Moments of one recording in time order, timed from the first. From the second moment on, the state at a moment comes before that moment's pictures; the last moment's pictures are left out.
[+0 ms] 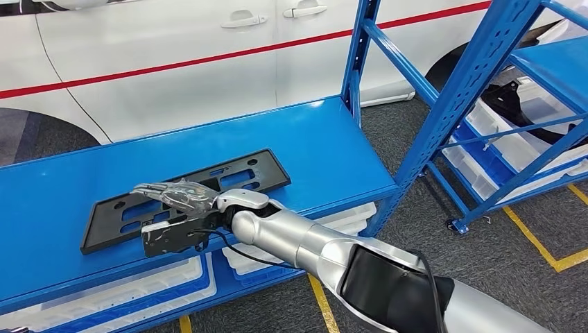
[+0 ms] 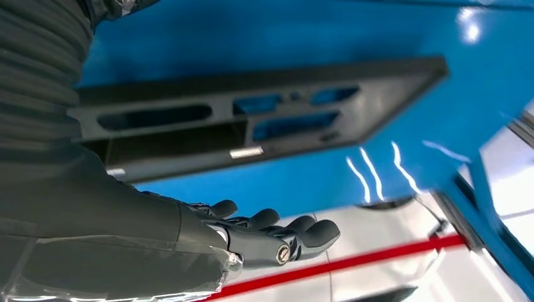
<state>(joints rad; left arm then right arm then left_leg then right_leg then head) -0.07 -0.02 -0.56 -0.16 0.19 -0.03 0.17 -0.88 0.22 0.82 -0.71 0.64 0.13 -0.26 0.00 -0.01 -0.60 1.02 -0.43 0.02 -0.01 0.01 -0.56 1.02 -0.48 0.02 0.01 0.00</state>
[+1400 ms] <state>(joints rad) -0.07 -0.02 -0.56 -0.16 0.19 -0.02 0.17 -0.89 0.22 0.93 -0.41 1.01 -0.30 0.03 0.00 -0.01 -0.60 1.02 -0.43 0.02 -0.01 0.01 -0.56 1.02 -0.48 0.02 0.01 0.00</state>
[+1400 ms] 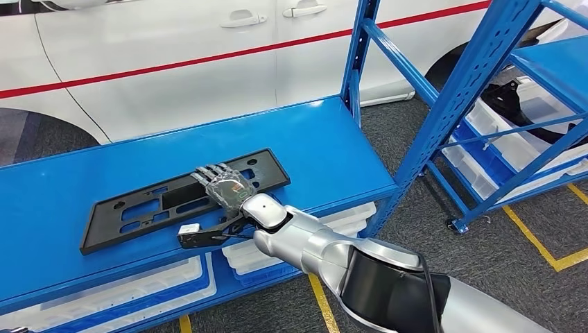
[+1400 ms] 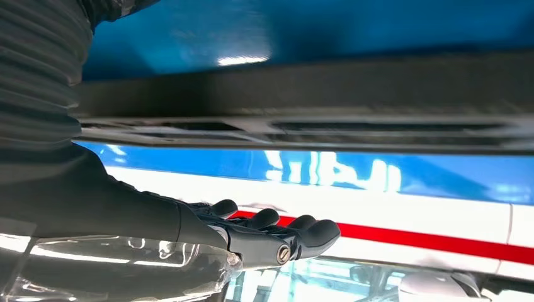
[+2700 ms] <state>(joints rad) -0.07 -0.02 -0.57 -0.16 0.18 -0.02 0.18 -0.86 0.15 0.71 -0.34 1.11 -0.36 0.12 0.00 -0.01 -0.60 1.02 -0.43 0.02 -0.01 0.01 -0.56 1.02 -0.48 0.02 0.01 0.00</state>
